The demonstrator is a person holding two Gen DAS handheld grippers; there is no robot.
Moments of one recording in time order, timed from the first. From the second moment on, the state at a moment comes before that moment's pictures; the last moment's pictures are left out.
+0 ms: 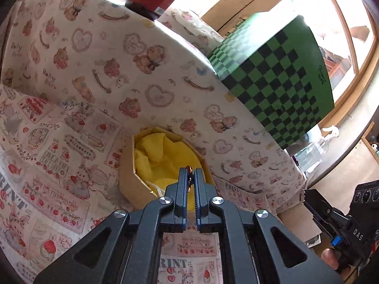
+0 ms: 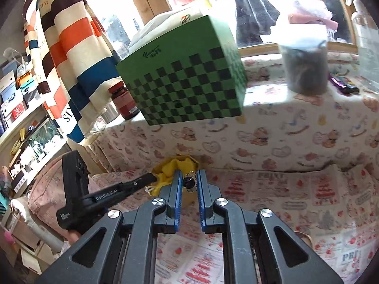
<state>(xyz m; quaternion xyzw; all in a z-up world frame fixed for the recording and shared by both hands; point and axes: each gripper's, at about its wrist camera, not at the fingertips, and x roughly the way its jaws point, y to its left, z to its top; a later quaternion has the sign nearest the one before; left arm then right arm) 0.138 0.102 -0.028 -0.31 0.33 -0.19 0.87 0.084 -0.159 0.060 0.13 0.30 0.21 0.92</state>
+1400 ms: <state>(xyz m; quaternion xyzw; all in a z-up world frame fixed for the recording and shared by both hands) 0.023 0.050 0.075 -0.11 0.15 -0.08 0.98 0.009 -0.230 0.090 0.08 0.20 0.09 0.97</state>
